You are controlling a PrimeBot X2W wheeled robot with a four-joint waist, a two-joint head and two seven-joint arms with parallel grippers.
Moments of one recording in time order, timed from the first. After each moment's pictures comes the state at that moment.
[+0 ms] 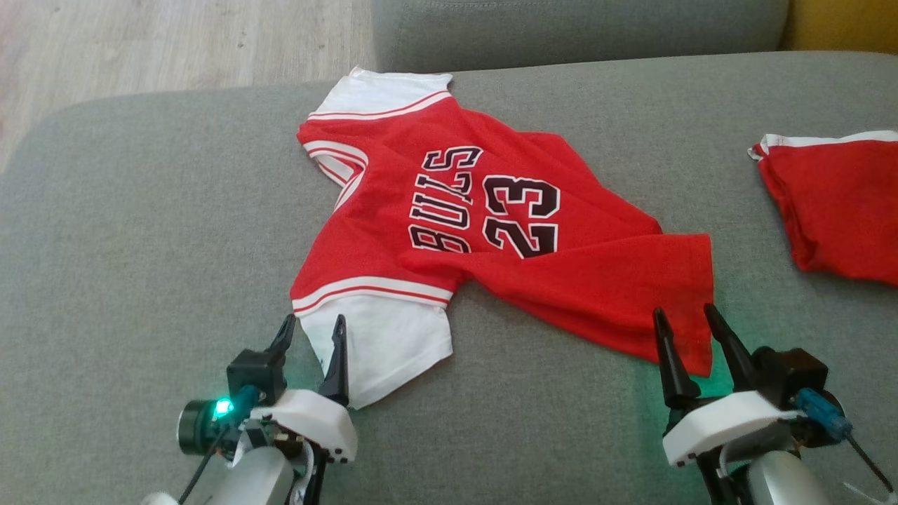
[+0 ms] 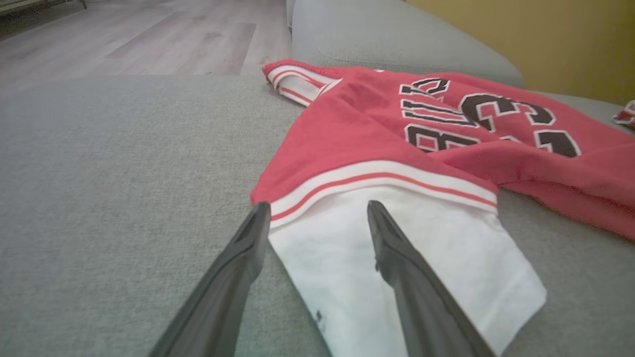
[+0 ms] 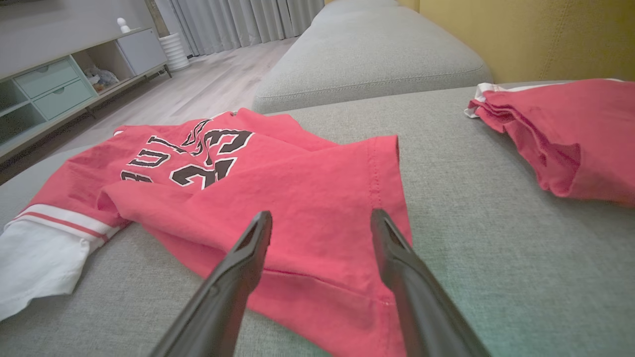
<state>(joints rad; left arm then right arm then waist) -0.25 0.13 -0.47 0.56 -0.44 0.14 -0.15 -0.04 -0.04 0.06 0.32 0.17 0.13 -0.14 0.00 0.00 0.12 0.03</state>
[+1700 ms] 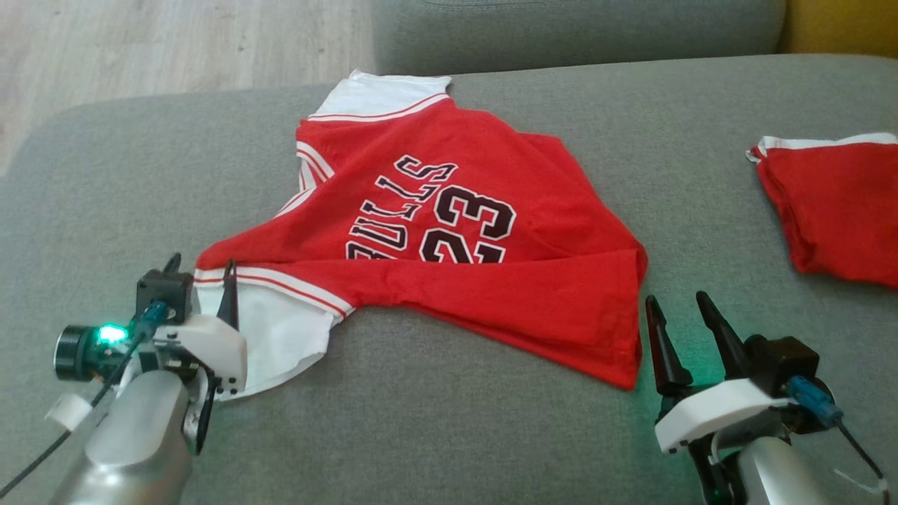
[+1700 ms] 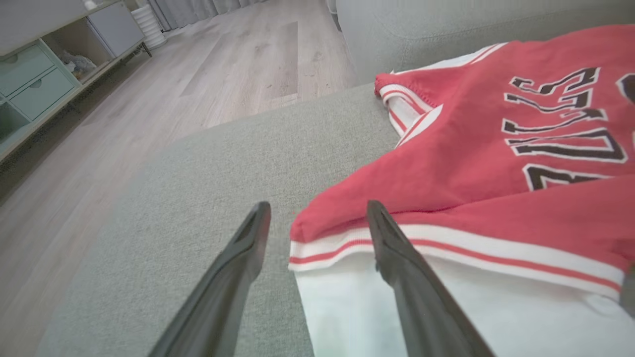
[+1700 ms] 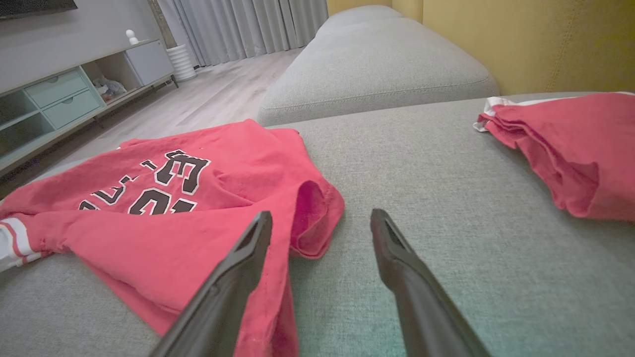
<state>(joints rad) -0.52 0.31 -0.51 0.83 -0.40 0.12 -0.09 -0.09 -0.05 0.08 0.38 0.18 0.13 -0.17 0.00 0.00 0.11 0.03</state>
